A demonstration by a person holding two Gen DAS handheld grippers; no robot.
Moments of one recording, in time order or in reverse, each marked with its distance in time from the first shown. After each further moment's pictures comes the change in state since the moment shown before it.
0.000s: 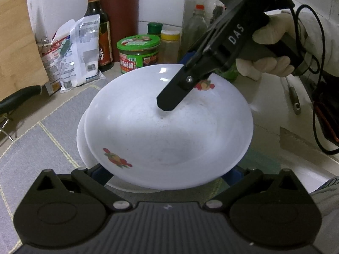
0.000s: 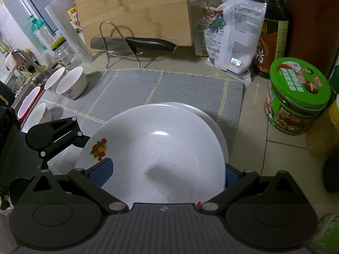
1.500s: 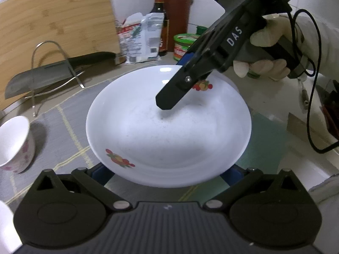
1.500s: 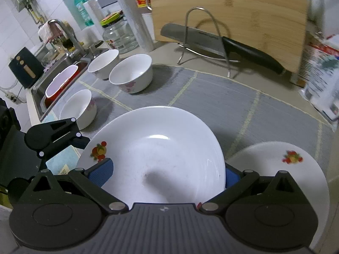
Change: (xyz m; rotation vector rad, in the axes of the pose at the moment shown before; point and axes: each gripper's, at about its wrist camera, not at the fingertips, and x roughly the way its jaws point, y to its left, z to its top) left arm -0.107 0.031 -0.088 -0.151 -0.031 0.142; right arm 0.050 0.134 0.036 -0.178 0.027 0.117
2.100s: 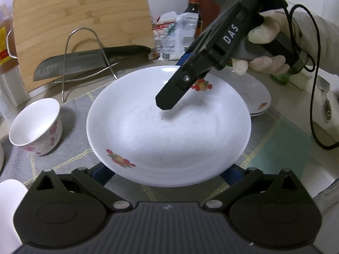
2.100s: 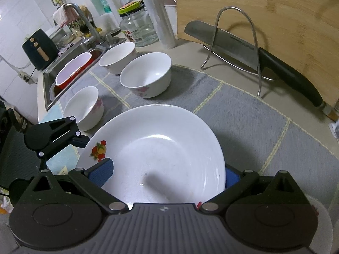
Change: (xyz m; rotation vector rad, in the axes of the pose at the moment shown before) left arm -0.004 0.030 -0.018 -0.088 -0.015 0.120; right arm 0.046 0.012 0.043 -0.116 0.052 0.079
